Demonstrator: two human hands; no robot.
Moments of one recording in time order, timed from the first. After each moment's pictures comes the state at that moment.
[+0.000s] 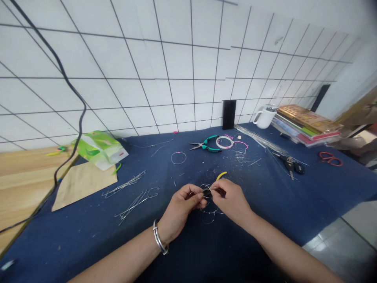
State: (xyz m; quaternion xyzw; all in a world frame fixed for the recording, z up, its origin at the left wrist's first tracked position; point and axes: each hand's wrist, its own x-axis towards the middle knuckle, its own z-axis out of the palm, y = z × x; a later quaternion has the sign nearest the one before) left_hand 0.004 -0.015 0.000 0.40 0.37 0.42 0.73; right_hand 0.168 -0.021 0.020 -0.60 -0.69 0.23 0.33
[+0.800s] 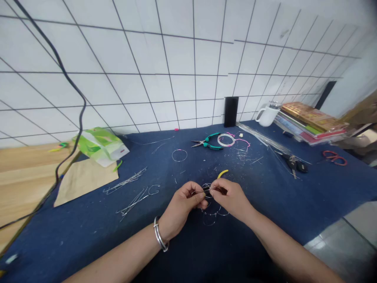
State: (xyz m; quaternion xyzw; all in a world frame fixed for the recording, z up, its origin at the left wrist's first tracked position) left_hand 0.002 -0.014 -0.001 0.42 0.37 0.40 0.73; right_hand 0.171 -0.017 0.018 -0.56 -0.68 0.35 0.33
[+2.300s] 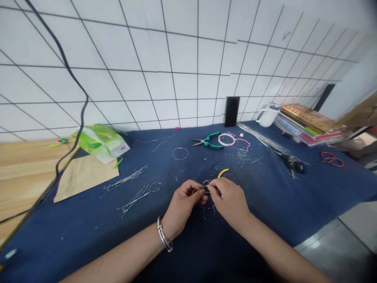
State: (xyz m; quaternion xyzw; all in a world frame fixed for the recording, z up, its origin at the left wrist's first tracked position) left_hand 0.006 -0.017 -0.006 0.42 0.40 0.44 0.68; right_hand 0.151 -0.029 0.022 -0.61 -0.74 0.10 0.28
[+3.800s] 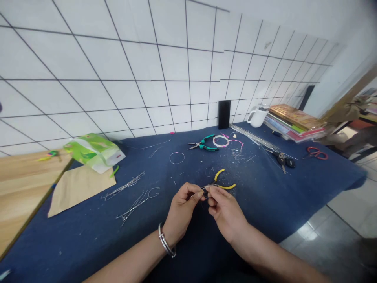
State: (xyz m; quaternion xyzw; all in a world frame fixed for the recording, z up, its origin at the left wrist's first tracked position) left_hand 0.004 -0.027 0.001 0.50 0.38 0.50 0.60; right_hand 0.126 -0.053 0.014 -0.46 -0.17 0.66 0.57
